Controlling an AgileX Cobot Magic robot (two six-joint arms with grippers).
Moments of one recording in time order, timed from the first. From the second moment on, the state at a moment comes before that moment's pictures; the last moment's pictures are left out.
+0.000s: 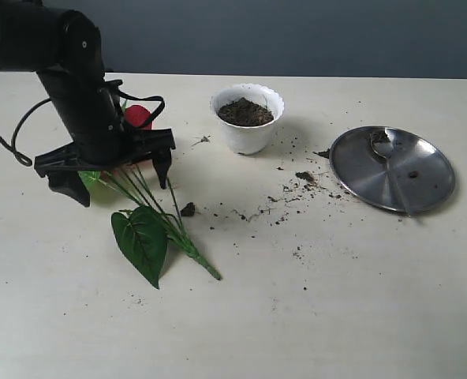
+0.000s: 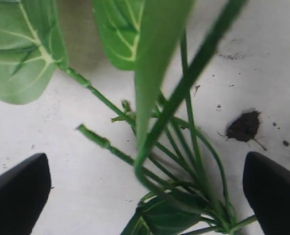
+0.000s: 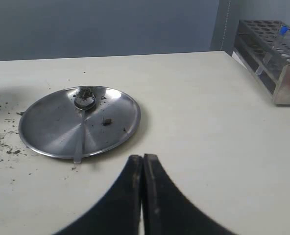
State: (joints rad) left arm -0.24 1.91 -1.31 -0.11 0.96 -0.58; right arm -0.02 0.01 0.00 -0.01 0.36 0.00
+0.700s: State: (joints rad) left arm -0.24 1.94 -1.31 -0.09 0.76 -0.72; right arm -0.02 0.01 0.00 -0.01 0.36 0.00
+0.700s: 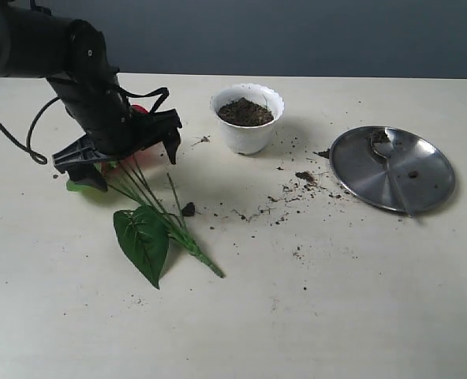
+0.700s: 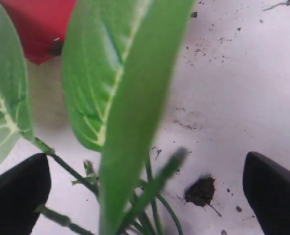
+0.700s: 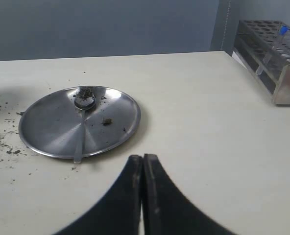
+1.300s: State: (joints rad) left arm -0.24 2.04 -1.31 -0.06 0.74 -0.77; right arm -0.02 0.01 0.00 -0.01 0.36 0.00
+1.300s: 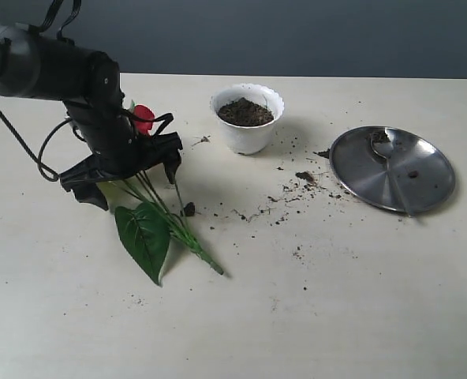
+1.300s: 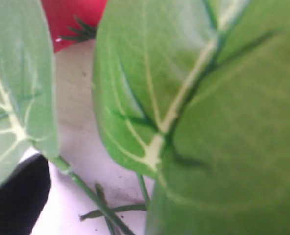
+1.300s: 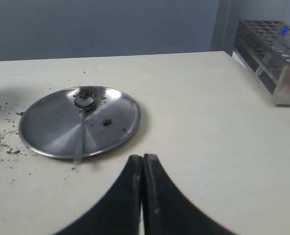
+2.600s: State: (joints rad) left arm -0.23 2.10 -1.33 -0.10 0.81 -0.70; right arm -0.02 0.01 0.00 -0.01 0.36 0.00
